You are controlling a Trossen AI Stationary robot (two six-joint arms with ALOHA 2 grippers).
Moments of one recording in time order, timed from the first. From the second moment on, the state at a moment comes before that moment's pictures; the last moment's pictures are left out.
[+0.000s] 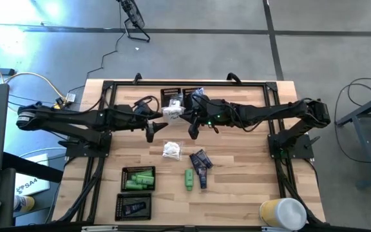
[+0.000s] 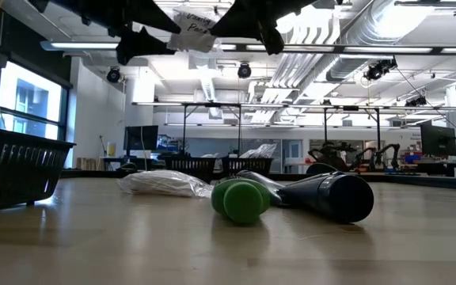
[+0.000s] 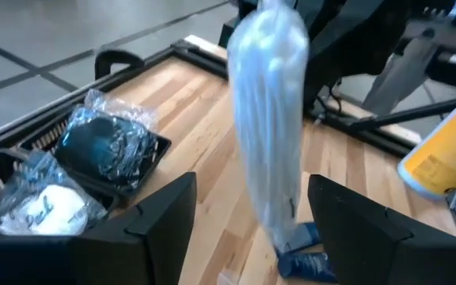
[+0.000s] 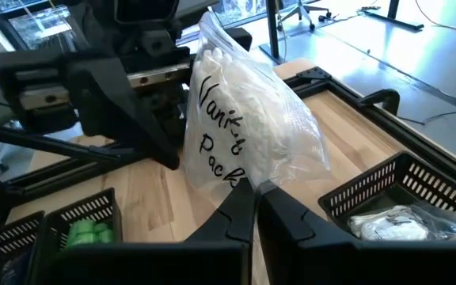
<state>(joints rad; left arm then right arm) 0.02 0.94 0.69 0.00 -0.25 -0.37 -0.04 1.55 1.19 0.05 0.18 0.31</state>
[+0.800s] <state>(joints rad) 0.02 1.09 0.69 0.25 -0.23 -0.37 -0.04 1.55 1.19 0.04 0.18 0.29</state>
